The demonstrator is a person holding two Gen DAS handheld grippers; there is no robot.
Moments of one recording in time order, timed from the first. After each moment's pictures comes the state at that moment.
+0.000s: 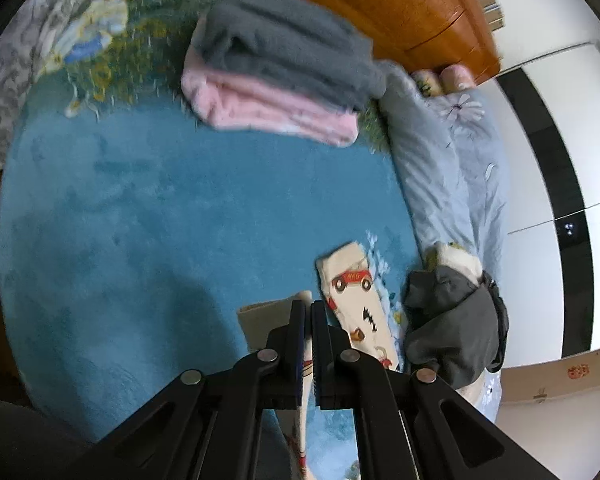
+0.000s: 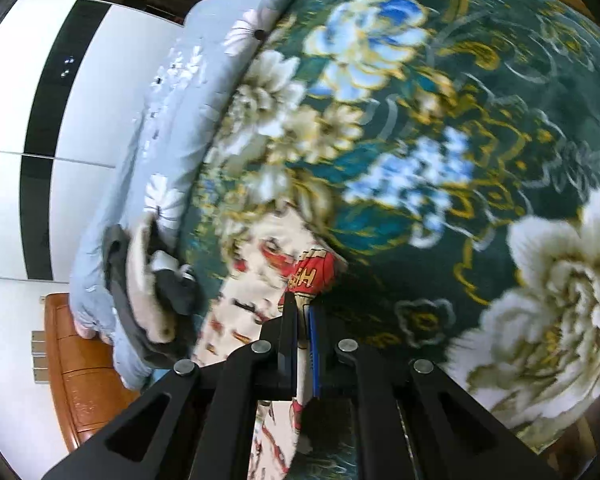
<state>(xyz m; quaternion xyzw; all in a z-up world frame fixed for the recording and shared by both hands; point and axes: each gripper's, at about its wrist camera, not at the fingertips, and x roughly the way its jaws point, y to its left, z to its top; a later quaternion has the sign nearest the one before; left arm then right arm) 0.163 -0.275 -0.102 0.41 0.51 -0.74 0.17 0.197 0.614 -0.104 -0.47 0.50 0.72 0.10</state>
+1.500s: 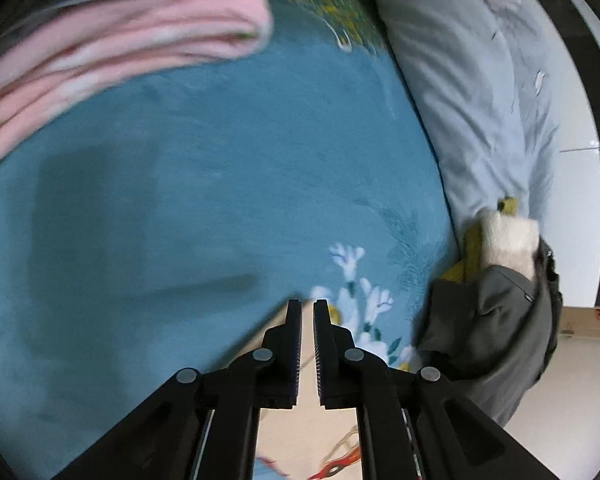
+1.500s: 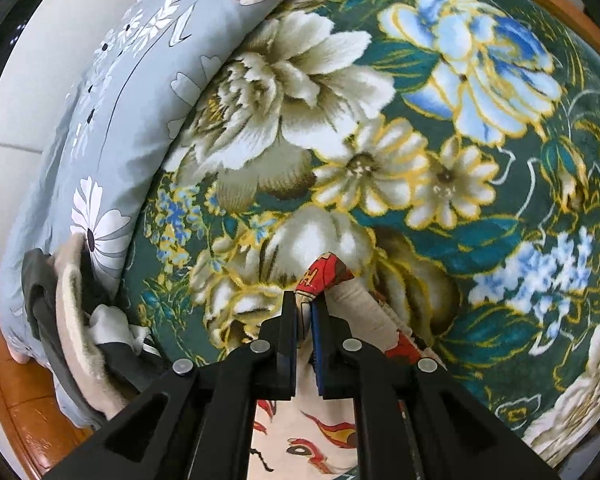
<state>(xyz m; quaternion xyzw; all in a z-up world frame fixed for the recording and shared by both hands) -0.090 -0.270 -0.183 0.54 0.45 -0.71 0.08 -0.003 0.580 -0.153 -0.55 0.42 0.69 0.19</state>
